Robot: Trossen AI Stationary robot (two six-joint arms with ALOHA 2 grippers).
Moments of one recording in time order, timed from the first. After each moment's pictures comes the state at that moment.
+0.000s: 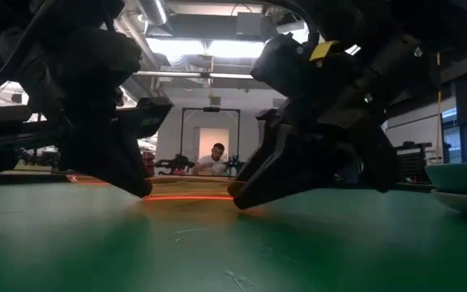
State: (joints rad) left arm -0.37 1.68 0.59 0.34 -0.17 0.27; right arm 0.37 1.98 0.97 0.29 0.23 -0.06
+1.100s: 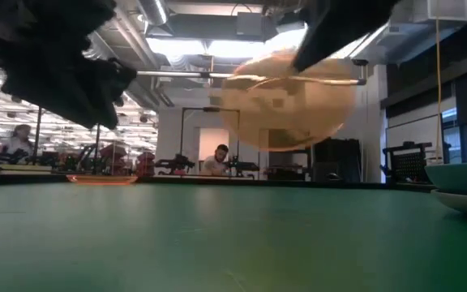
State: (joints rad) left arm -0.44 1.34 0.59 -0.02 -0.20 -0.02; right arm 0.45 1.65 1.24 -0.52 0.33 0.12
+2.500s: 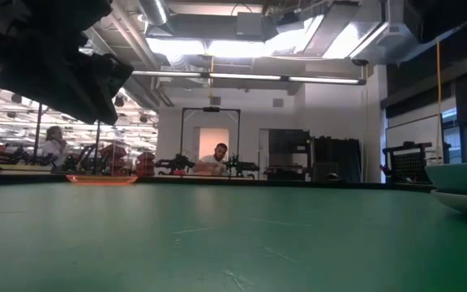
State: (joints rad) left arm -0.47 1.33 0.59 -0.01 -0.24 -0.06; right arm 0.57 1.52 1.11 -0.93 -0.19 1.12
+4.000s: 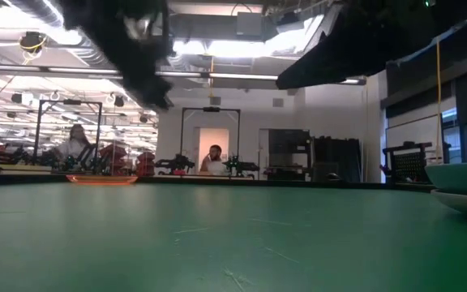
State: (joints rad) left arm 0.11 1.29 0.77 -0.31 -0.87 -0.05; right arm 0.48 1.60 0.79 0.28 0.58 0.08
